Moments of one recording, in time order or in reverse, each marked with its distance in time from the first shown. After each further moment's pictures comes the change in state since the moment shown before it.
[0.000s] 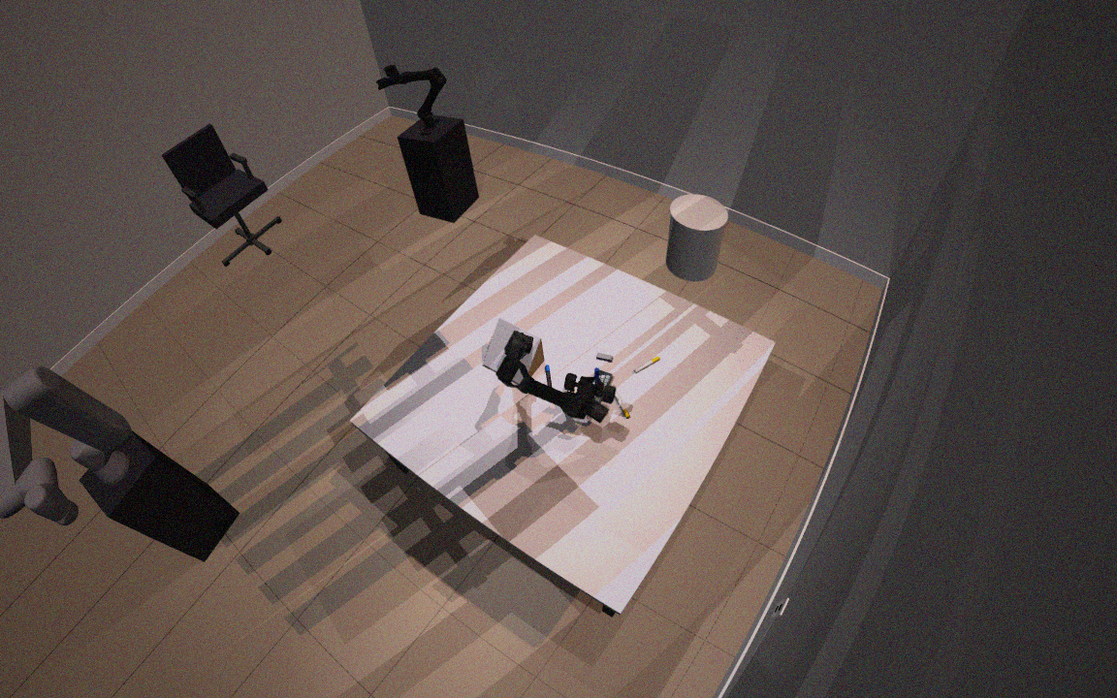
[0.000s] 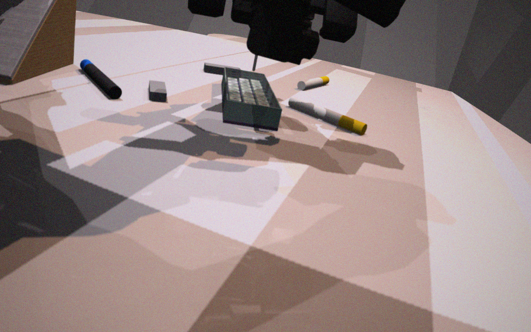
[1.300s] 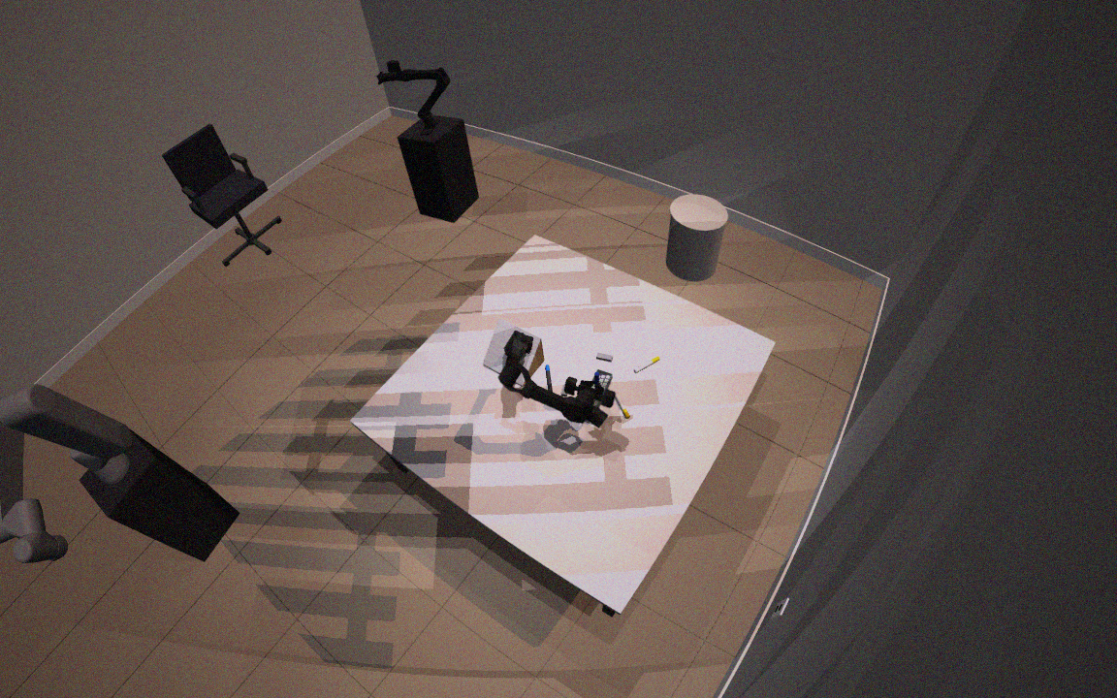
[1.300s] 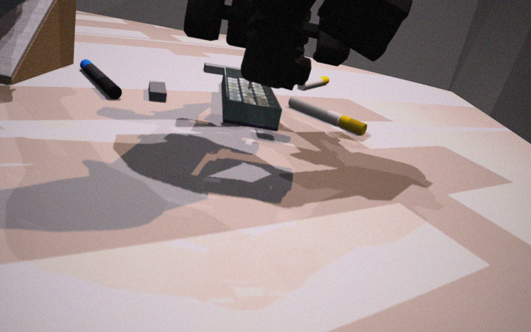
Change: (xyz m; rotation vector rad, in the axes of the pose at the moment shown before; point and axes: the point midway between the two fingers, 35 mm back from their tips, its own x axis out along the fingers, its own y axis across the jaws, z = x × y) arm 0.013 -0.001 0.023 0.015 0.009 0.003
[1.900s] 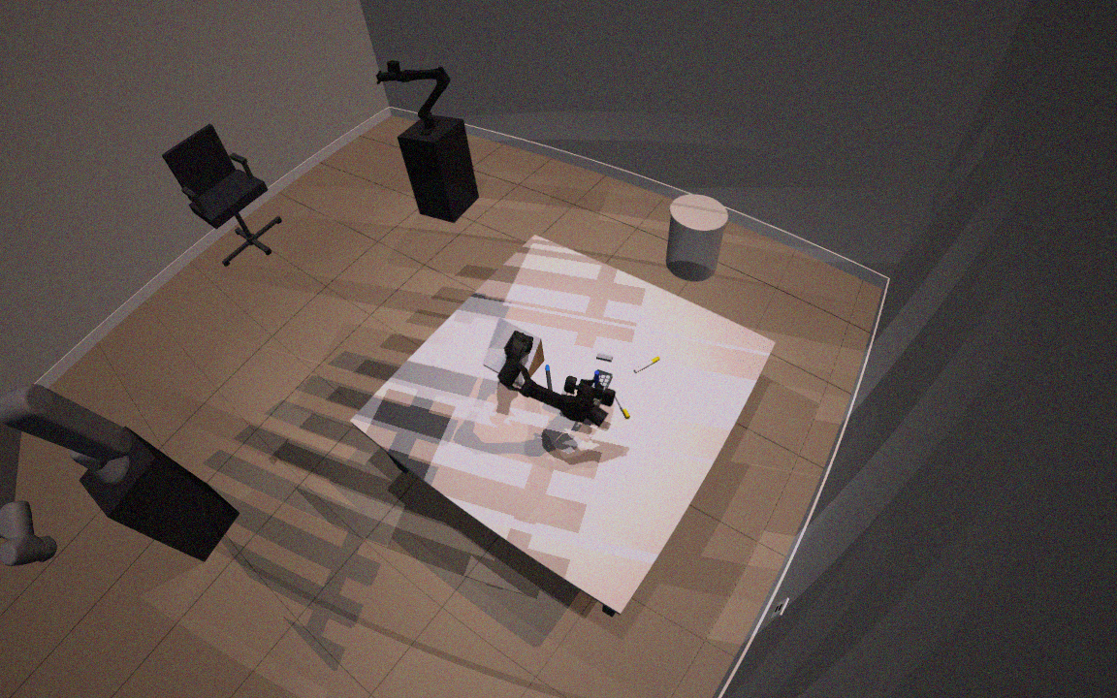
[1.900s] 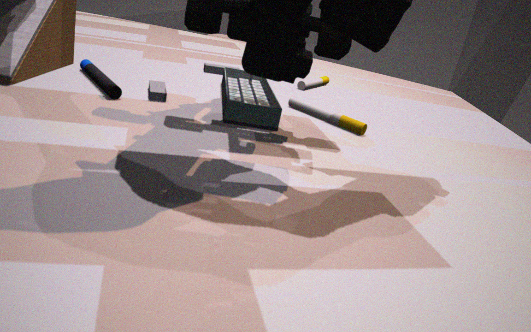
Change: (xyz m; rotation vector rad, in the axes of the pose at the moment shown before) arm -0.003 0.000 -0.007 0.000 0.001 -0.001
